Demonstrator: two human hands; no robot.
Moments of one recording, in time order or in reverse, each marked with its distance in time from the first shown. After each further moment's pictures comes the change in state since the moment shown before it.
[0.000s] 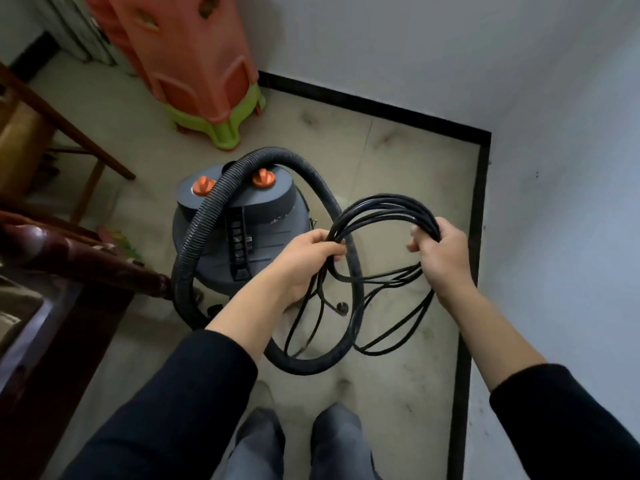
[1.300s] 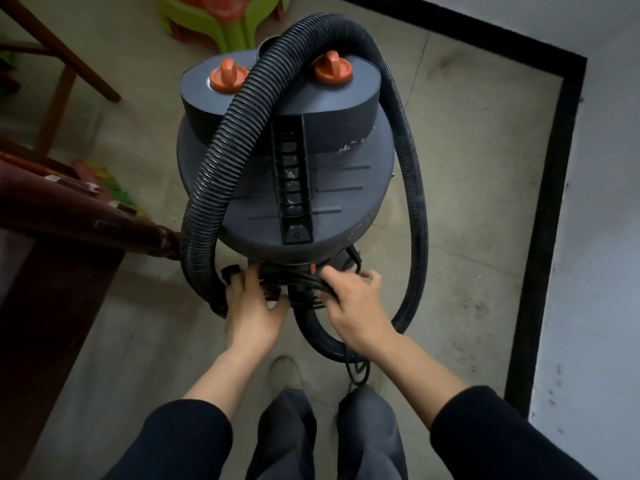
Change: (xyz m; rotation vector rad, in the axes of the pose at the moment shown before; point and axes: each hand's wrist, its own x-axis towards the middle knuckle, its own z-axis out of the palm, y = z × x) left_hand 0.084 -0.274 -0.160 0.612 0.533 0.007; right_hand -0.062 0.167 0.271 -0.547 -0.524 -0.419
